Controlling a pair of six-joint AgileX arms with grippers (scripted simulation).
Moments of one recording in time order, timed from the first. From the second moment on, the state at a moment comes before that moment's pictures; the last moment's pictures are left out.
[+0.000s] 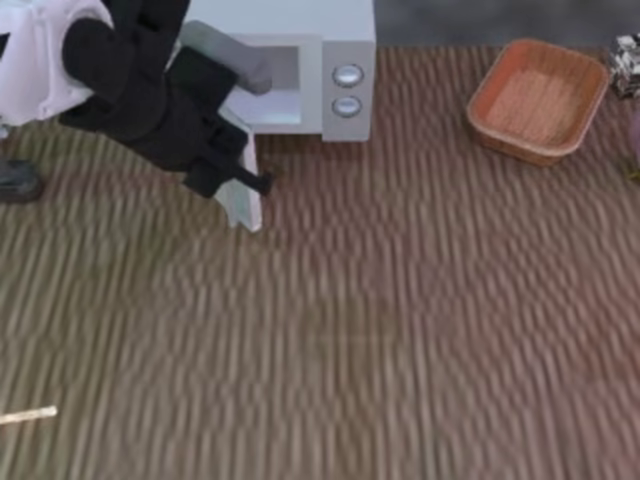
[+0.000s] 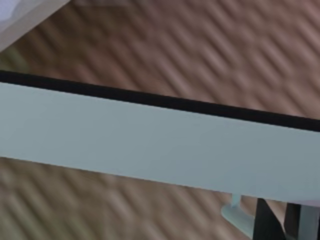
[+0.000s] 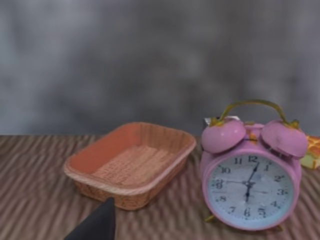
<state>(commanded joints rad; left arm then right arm) -0.39 1.75 1.33 -0.64 0.16 0.27 0.00 0.00 0.00 0.00 0.00 0.00</state>
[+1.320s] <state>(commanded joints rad) -0.34 1.71 1.29 -0.66 0.22 0.39 0.00 0.00 0.00 0.00 0.00 0.00</state>
